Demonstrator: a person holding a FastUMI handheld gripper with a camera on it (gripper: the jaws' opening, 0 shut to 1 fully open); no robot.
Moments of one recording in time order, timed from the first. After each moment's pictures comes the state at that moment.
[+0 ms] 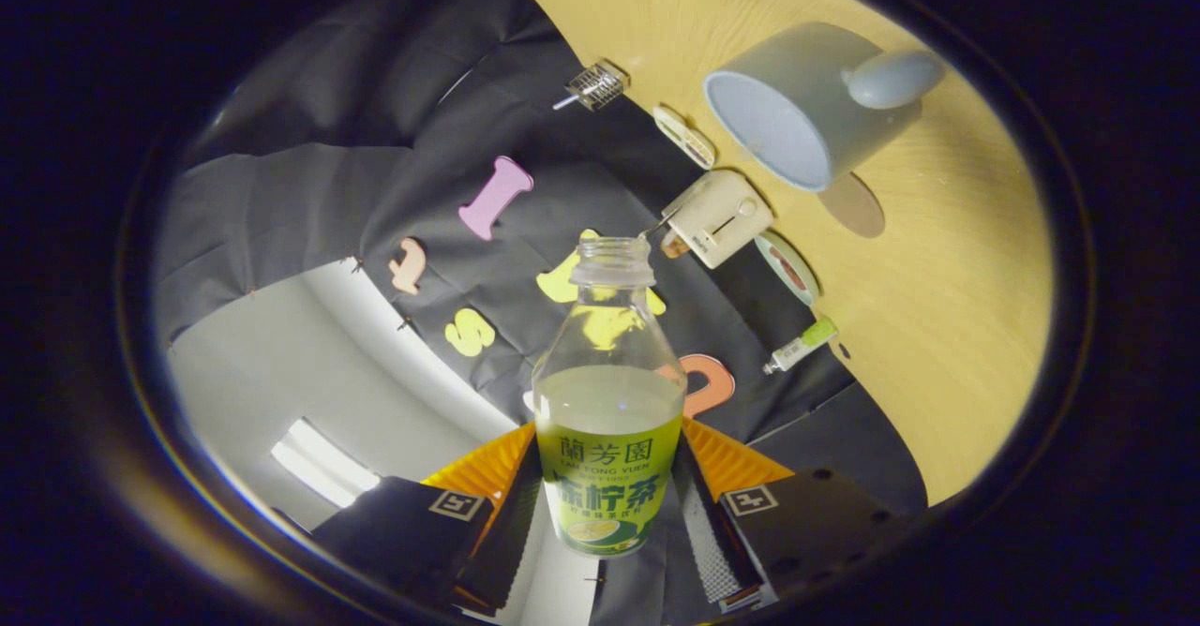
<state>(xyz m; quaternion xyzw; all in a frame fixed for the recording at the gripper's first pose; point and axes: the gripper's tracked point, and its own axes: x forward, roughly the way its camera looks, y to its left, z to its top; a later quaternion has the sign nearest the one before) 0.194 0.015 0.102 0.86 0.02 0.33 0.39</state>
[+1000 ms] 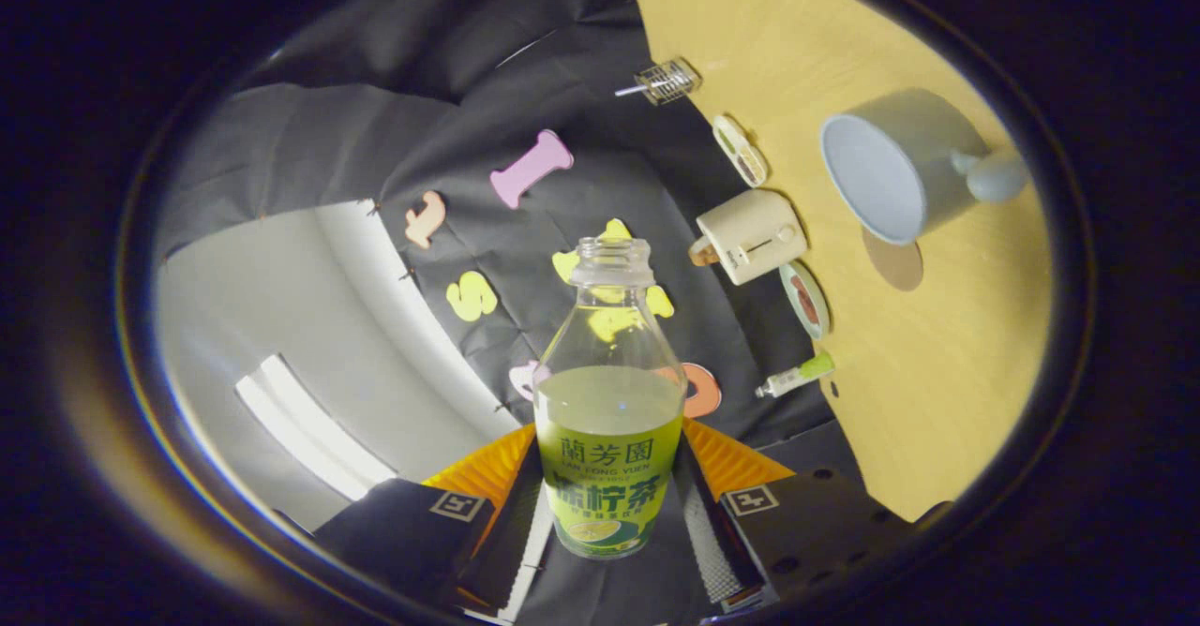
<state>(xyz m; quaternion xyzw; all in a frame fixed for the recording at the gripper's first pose) 0.188 0.007 0.119 0.78 -0.01 0.34 0.52</state>
